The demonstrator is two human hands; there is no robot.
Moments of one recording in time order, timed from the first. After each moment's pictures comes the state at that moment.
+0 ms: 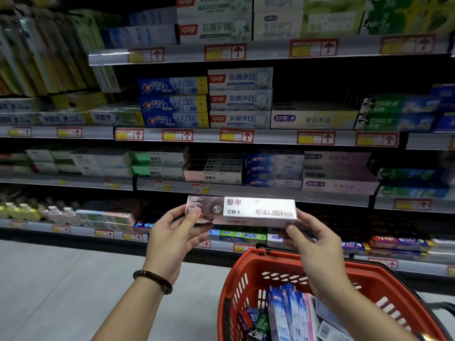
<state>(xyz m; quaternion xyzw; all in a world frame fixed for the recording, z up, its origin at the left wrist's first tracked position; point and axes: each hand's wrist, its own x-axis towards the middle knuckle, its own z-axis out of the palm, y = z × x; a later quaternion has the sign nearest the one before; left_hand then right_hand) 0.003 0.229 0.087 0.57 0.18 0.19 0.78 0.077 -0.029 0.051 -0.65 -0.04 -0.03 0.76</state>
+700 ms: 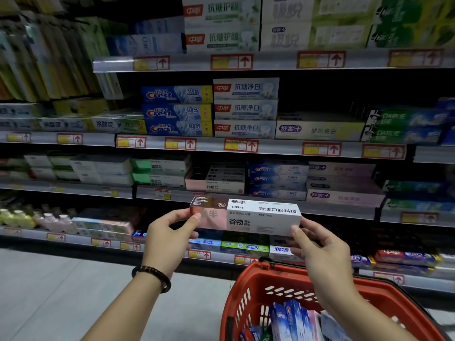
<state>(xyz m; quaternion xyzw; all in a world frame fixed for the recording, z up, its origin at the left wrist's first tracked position) 0.029 0.260 0.085 0.71 0.21 0.24 0.63 0.093 -0.017 0.059 -0.66 -0.02 -0.05 0.75</state>
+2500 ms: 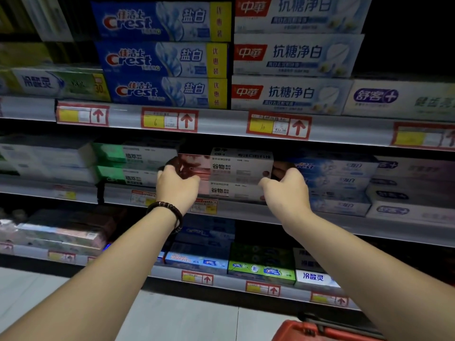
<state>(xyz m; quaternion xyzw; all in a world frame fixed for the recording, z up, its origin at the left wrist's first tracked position) 0.280 0.383 0.024 0.81 0.29 0.22 0.46 0.317 0.169 0.048 -0.84 0.02 0.00 0.54</state>
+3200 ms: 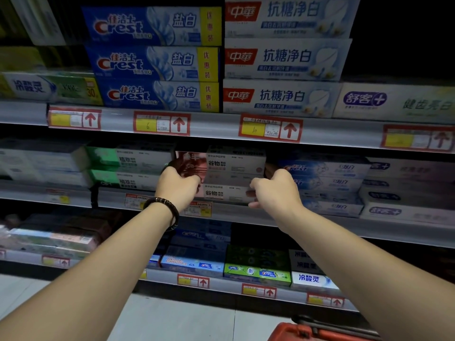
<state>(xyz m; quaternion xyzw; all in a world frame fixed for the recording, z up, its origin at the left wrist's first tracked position) 0.292 0.378 0.029 0.78 0.27 0.17 0.53 0.326 0.171 0.052 -0.84 0.00 0.05 0.54</state>
